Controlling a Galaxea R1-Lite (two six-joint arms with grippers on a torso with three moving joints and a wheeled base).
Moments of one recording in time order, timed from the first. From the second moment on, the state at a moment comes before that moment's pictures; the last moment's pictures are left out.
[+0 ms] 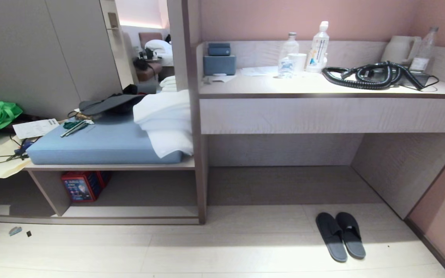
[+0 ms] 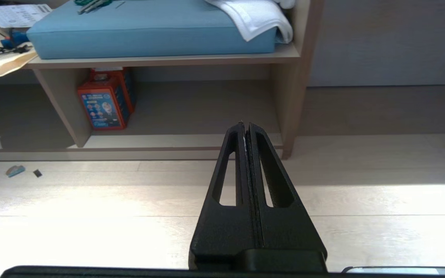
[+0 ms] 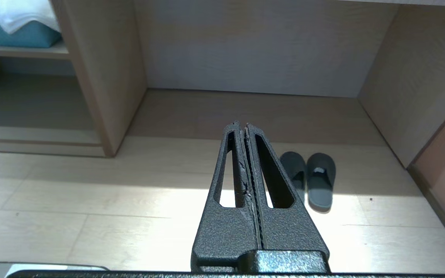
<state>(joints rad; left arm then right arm) 0.00 0.00 0.00 0.00 0.00 0.00 0.00 0.00 0.00 0.00 0.00 0.00</state>
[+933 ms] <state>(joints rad) 0.00 0.00 0.00 0.00 0.00 0.00 0.00 0.00 0.00 0.00 0.00 0.00</state>
